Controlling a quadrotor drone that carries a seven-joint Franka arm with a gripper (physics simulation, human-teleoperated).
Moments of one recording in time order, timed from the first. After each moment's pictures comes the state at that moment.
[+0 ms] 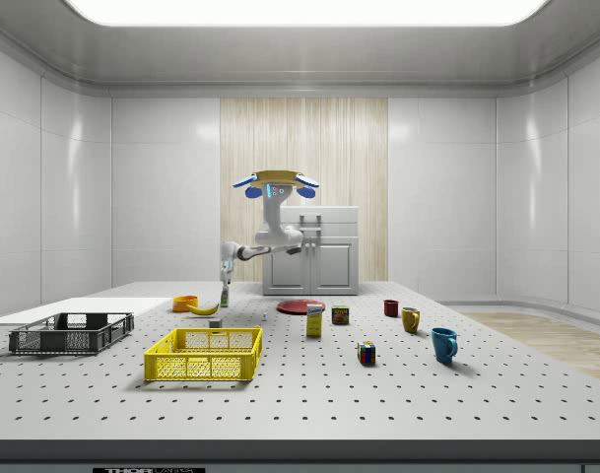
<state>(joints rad) -0.96 -1.58 1.23 -2.73 -1.88 1.71 1.36</state>
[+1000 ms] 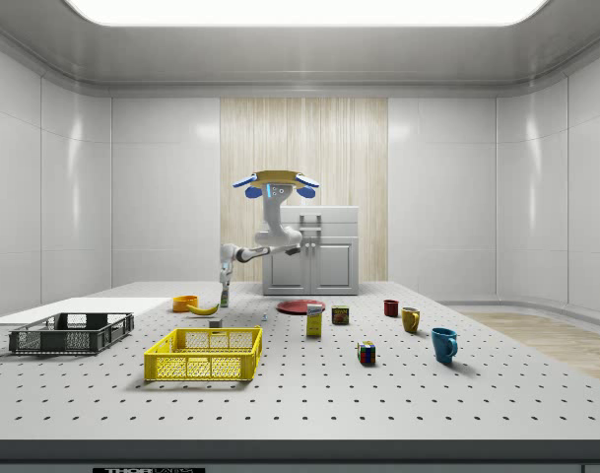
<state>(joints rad) -0.98 -1.58 1.20 -2.70 -1.90 1.73 1.35</state>
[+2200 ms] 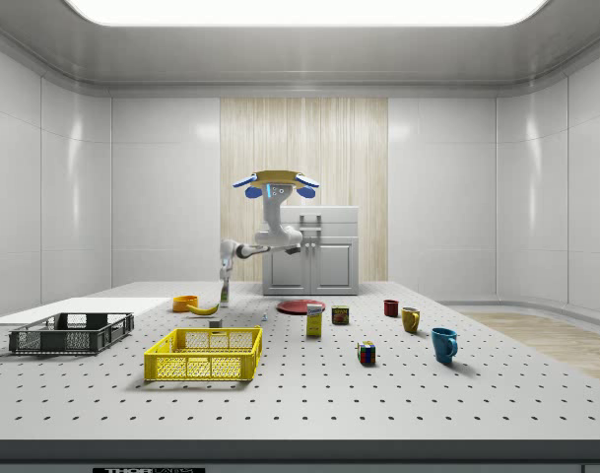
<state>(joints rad) -0.95 -1.59 1.30 -2.73 -1.81 1.69 1.34</state>
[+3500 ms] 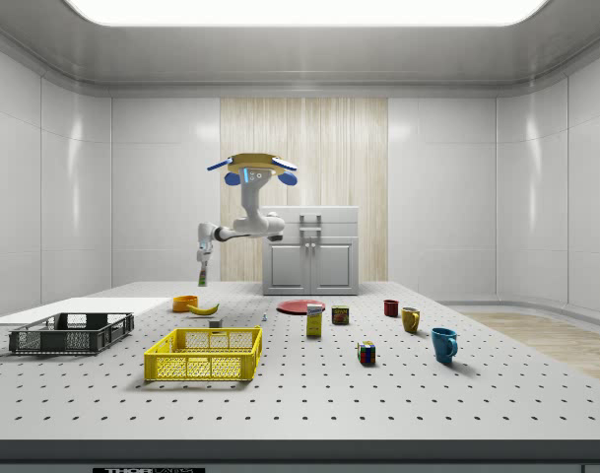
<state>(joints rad) -0.94 -1.61 1.39 -2.75 -1.72 1.67 1.34</state>
